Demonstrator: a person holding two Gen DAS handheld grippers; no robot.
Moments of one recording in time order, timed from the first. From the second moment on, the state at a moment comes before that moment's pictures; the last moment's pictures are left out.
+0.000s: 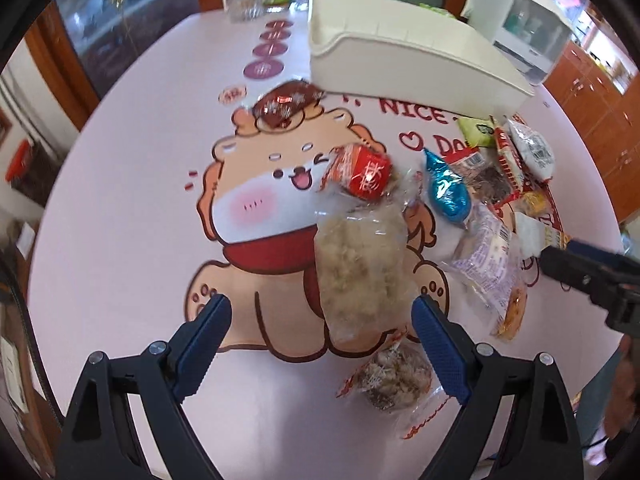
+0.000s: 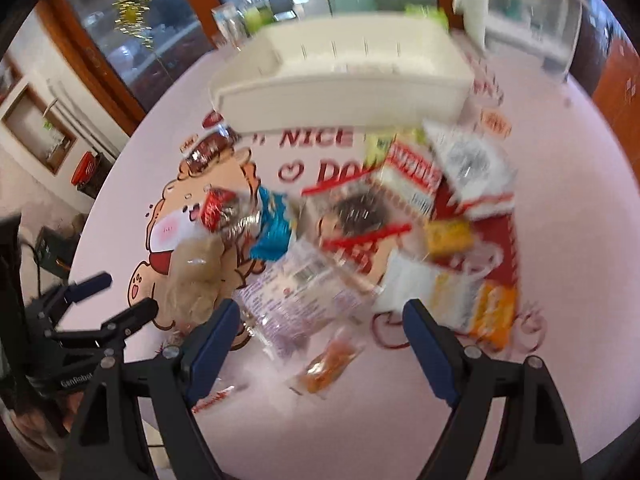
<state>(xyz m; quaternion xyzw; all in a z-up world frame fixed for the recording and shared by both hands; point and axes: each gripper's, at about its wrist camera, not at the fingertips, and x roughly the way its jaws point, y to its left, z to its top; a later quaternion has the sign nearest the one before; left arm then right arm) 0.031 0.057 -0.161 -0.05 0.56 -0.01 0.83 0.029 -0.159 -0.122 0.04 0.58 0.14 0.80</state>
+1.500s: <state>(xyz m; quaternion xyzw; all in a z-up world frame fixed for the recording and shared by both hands) 0.057 0.013 -0.170 -0.02 0.58 -0.03 0.81 0.044 -0.155 -0.166 0.05 0.63 0.11 0.77</state>
